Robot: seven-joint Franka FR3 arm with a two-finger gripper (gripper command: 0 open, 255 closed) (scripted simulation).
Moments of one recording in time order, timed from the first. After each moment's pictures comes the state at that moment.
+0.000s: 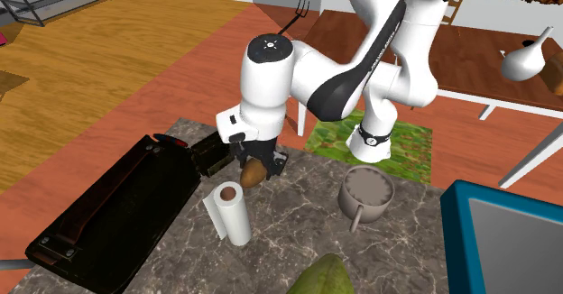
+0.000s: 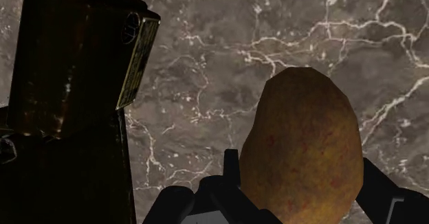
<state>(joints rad) -0.14 -0.13 -0.33 -2.22 -0.20 2.18 -0.38</state>
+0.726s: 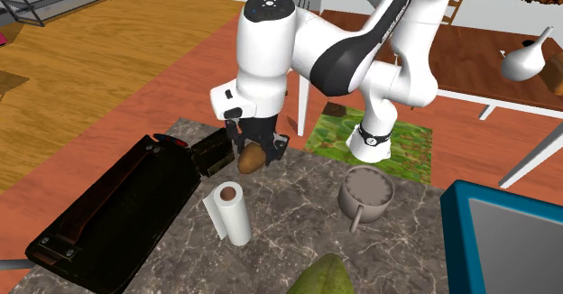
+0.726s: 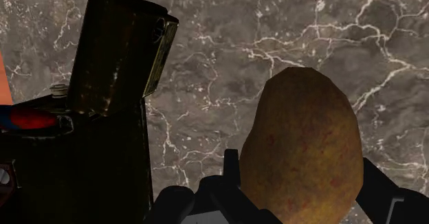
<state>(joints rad) -0.14 -0.18 -0.32 -2.12 -0.20 2.03 -0.39</state>
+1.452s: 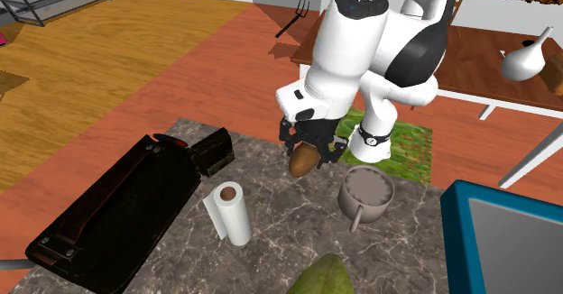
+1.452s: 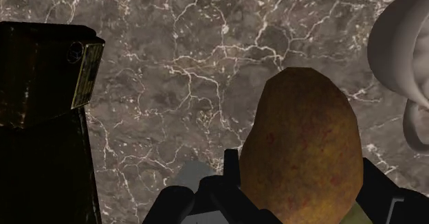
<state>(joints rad) -0.08 -0.41 -0.17 -2.31 -0.22 1.95 -0.18</state>
